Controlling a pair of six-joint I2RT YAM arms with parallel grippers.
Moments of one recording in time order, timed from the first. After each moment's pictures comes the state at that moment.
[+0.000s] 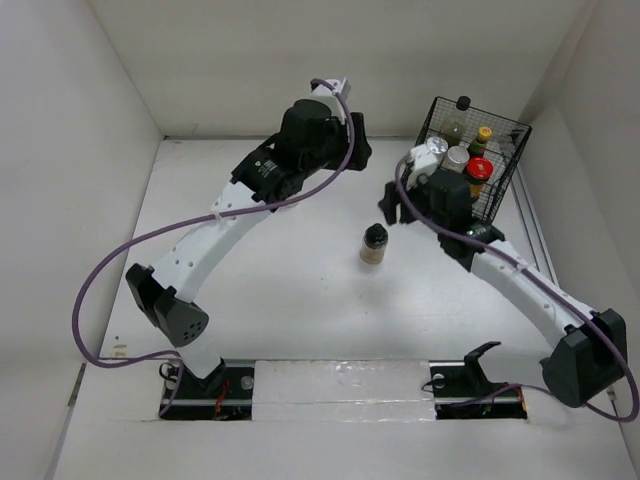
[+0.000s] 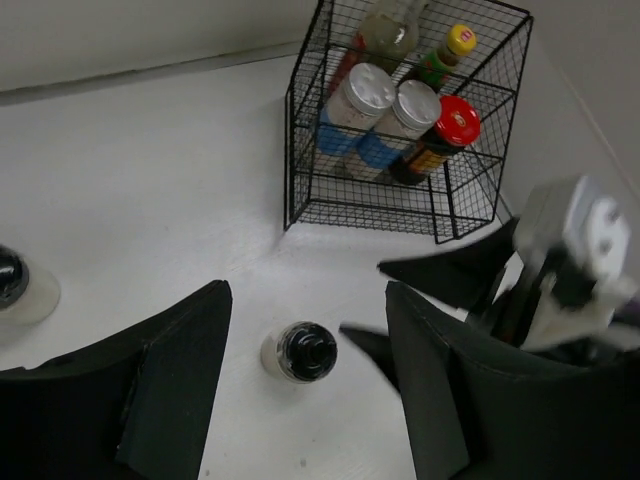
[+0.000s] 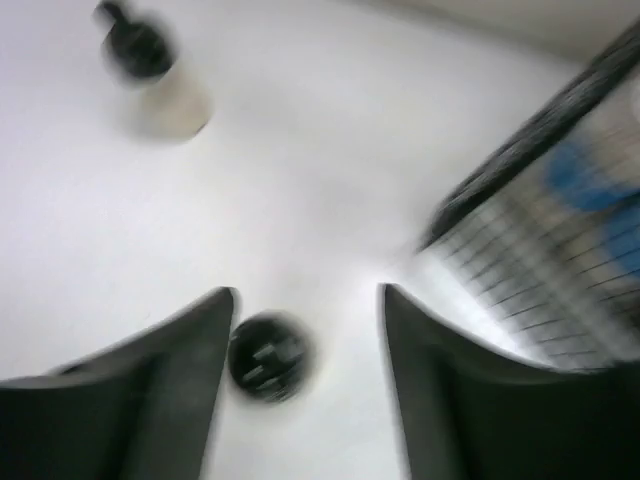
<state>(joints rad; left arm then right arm) -0.75 1.66 1.91 -0.58 -0.09 -0.39 0.40 1.24 1.04 -0.10 0.02 0.05</state>
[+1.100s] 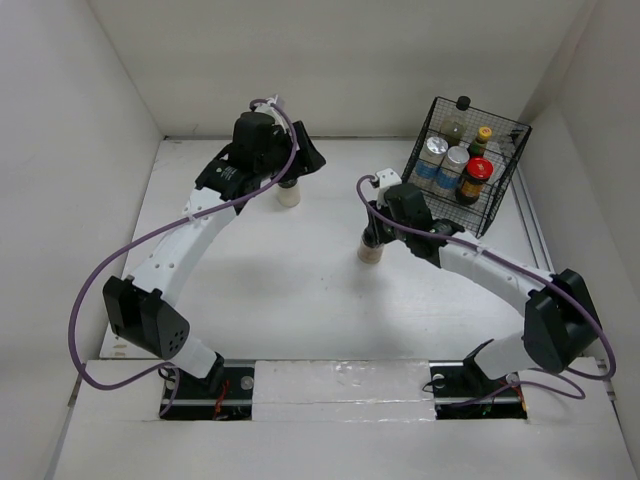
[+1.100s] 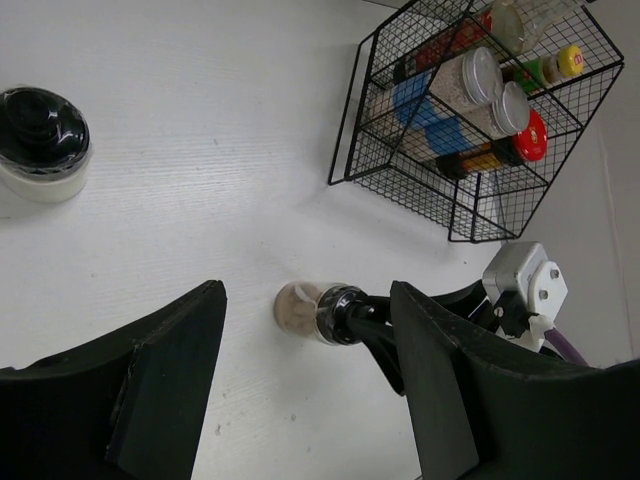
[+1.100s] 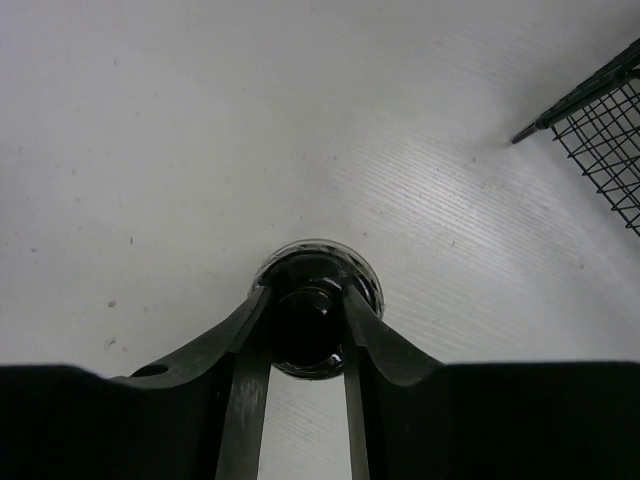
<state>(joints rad) -0.47 1.52 1.57 -0.51 0.11 -0.63 0.60 1.44 1.00 -0.19 0.11 0.13</state>
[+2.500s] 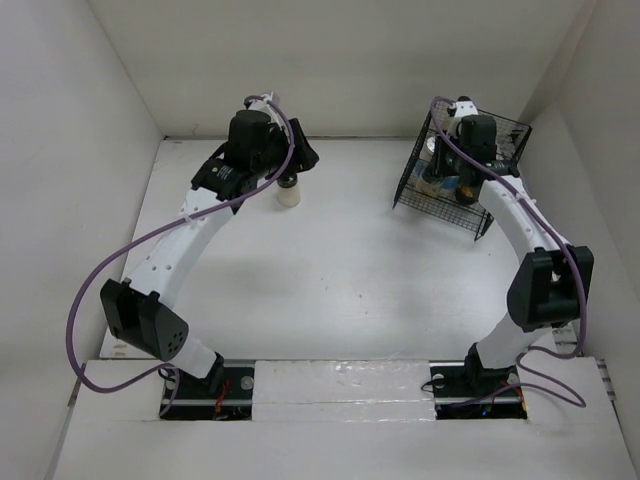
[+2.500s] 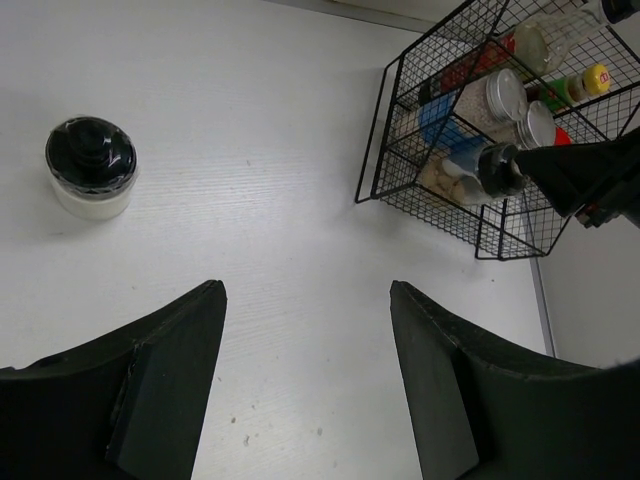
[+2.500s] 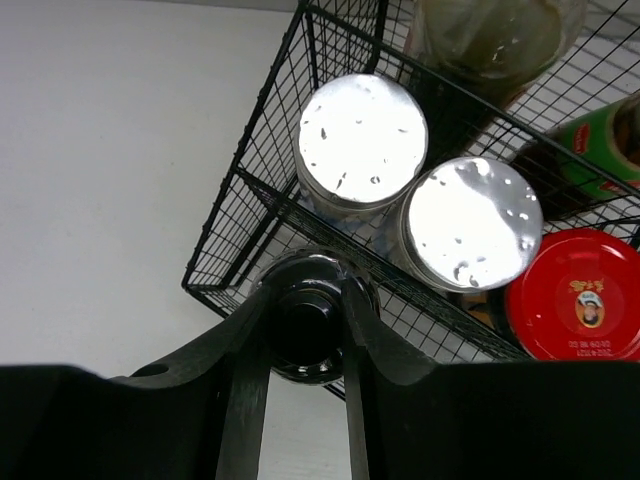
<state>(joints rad) -0.46 1.51 1.58 -0.52 0.05 -0.58 0.11 1.64 1.45 -0.32 -0.02 0.03</state>
